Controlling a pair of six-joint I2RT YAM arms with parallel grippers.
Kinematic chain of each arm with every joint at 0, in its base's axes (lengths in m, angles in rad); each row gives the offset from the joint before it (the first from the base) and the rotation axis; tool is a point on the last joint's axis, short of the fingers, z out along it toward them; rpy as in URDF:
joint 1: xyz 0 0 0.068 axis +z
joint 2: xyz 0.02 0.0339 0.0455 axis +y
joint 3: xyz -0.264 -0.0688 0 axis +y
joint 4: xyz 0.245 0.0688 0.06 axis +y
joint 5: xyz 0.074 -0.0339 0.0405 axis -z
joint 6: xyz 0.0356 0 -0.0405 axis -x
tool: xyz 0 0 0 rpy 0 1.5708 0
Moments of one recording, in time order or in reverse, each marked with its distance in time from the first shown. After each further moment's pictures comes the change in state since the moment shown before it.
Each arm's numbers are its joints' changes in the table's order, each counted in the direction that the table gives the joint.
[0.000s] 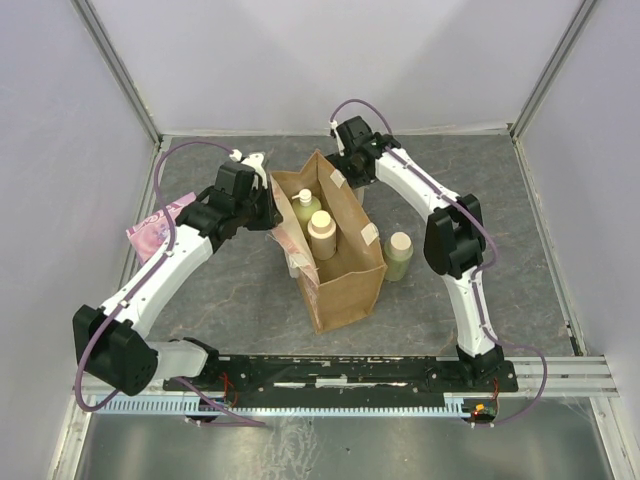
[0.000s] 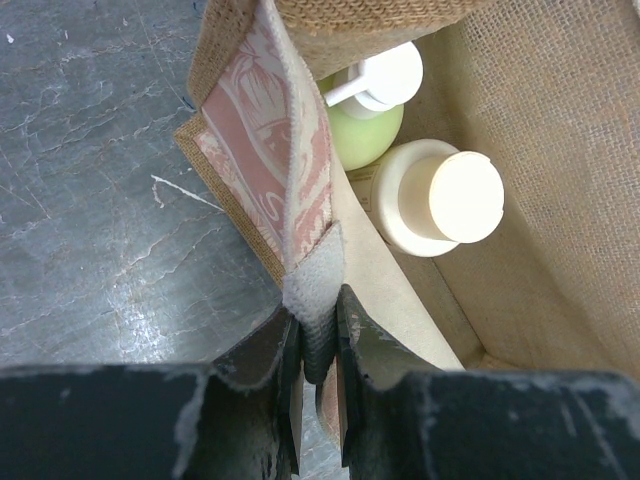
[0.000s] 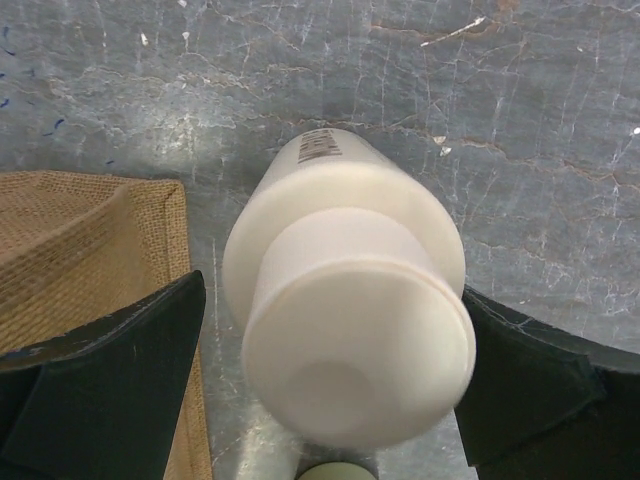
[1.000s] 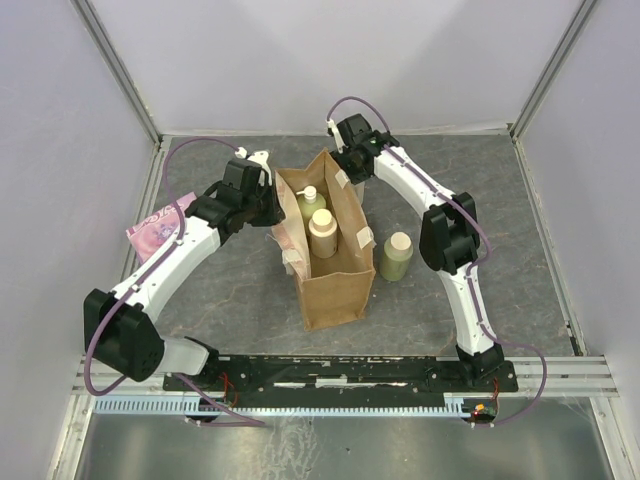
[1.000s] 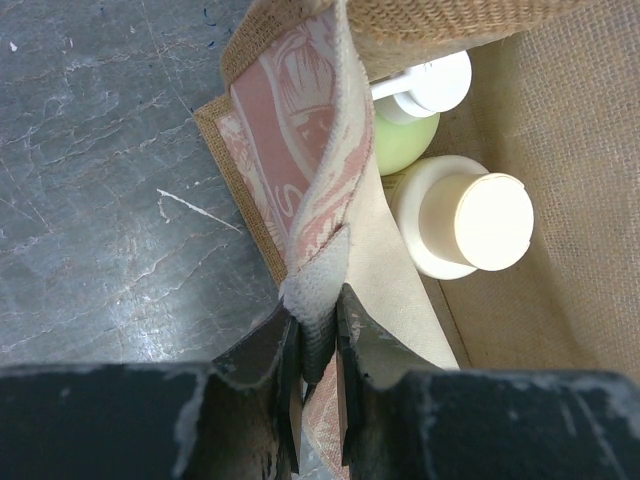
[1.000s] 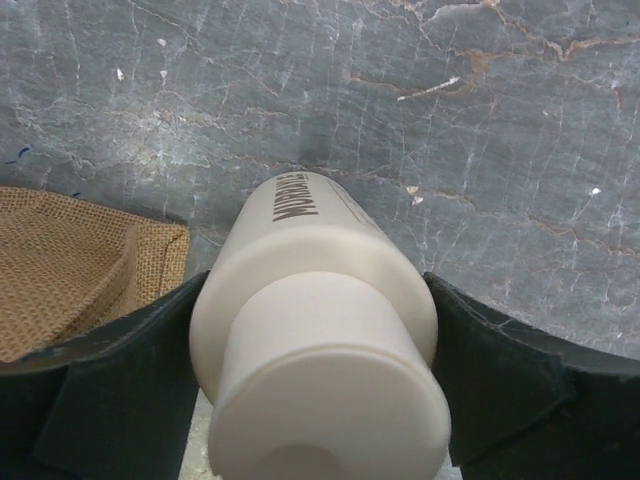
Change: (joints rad) left arm 0.000 0.079 -0.021 -0.032 -0.022 0.000; right arm -0.016 0.086 -0.084 -0.021 0.012 0.111
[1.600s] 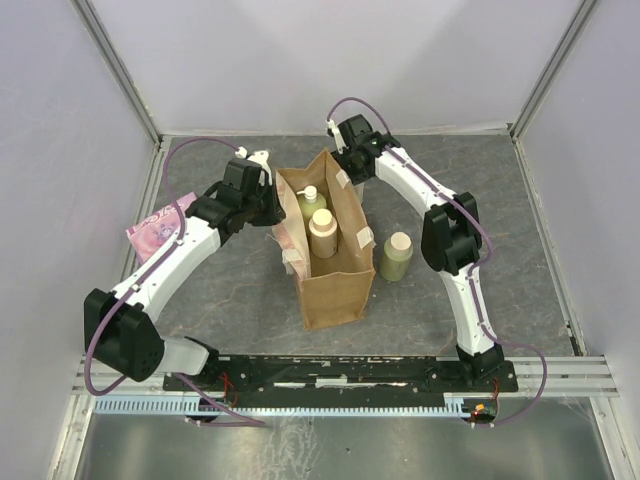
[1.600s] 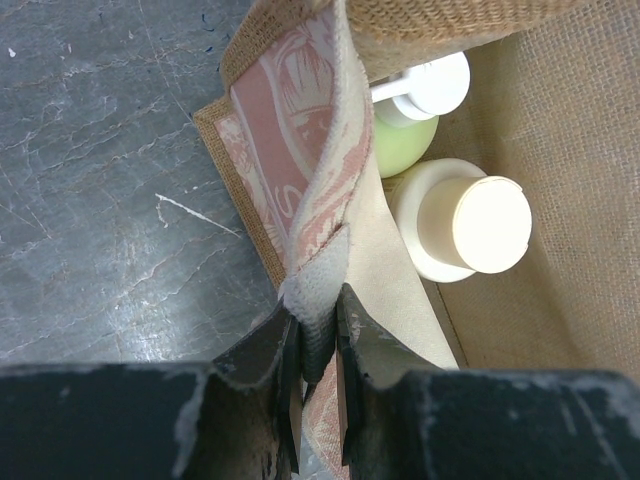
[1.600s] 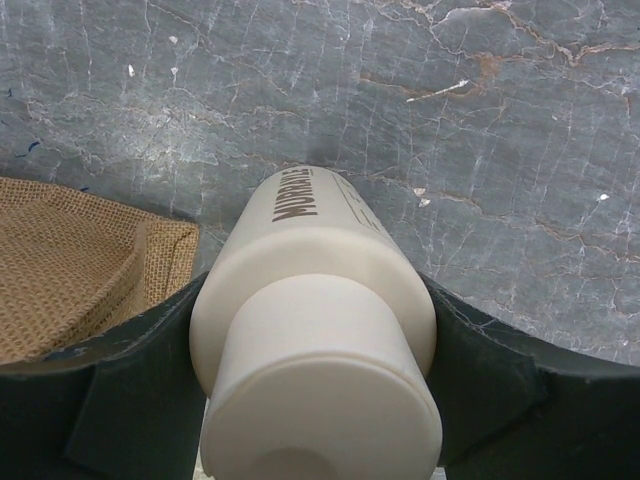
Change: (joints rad) left arm 0.000 0.000 0.004 -0.010 0.001 0.000; right arm -0.004 -0.020 0.037 -0.033 -0.033 0.010
